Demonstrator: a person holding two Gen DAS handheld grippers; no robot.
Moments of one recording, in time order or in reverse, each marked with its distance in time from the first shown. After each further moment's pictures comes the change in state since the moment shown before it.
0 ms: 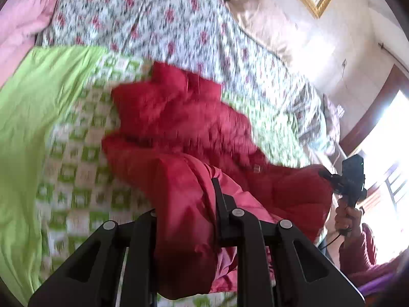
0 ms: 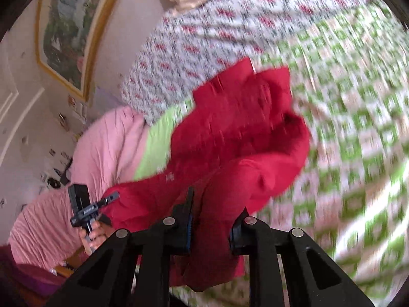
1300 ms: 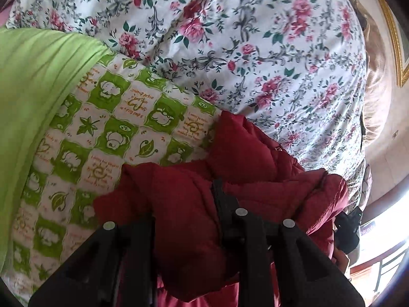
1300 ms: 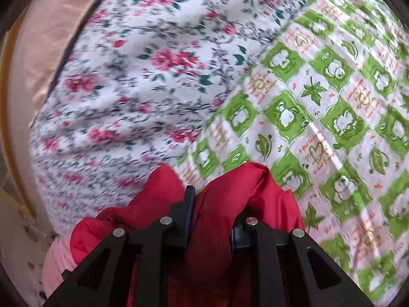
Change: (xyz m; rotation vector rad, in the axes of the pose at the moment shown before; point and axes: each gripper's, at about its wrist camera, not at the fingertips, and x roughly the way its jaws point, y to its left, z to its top) left arm 0.264 0.150 0.196 -0.288 0.022 0.099; right arm 0.224 -0.150 0.220 0.401 -0.286 -0.245
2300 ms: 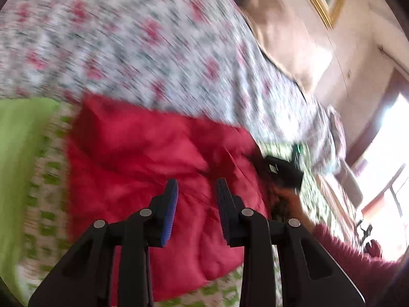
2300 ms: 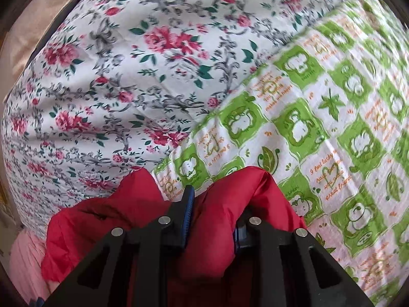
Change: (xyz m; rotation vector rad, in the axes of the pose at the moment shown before) left arm -0.085 -0.101 -0.071 0.371 -0.035 -0.149; right arm 0.049 0.025 -0.005 -0.154 -0.040 -0.085
